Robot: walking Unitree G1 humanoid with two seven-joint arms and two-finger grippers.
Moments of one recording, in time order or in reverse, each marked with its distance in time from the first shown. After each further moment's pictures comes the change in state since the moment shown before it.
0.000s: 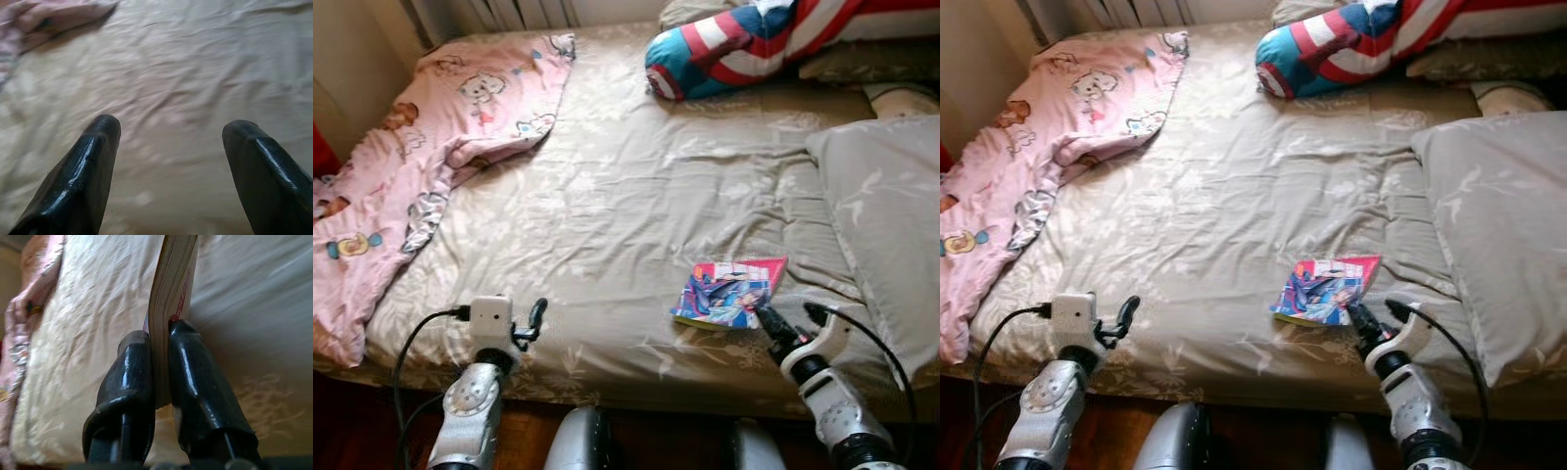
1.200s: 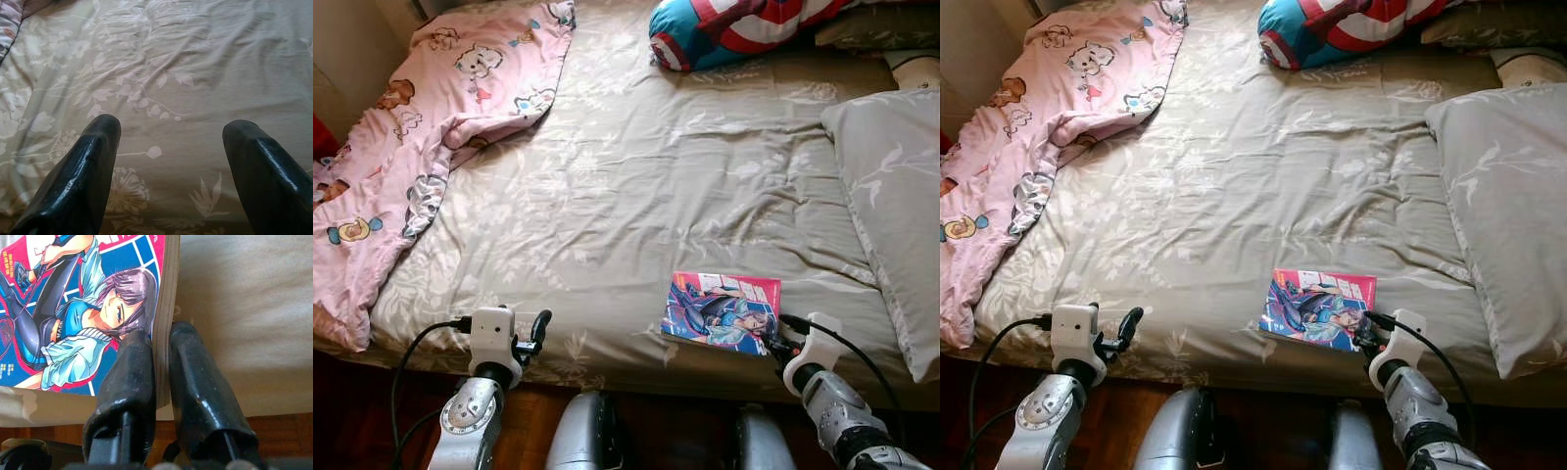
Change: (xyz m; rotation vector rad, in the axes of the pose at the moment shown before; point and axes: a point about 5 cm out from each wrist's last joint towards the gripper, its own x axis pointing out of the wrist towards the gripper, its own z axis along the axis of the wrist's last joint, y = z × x) left arm -0.027 0.007 -0.006 0.012 0.060 0.012; right arm -0.007 -0.030 -0.001 -0.291 0.157 -0.374
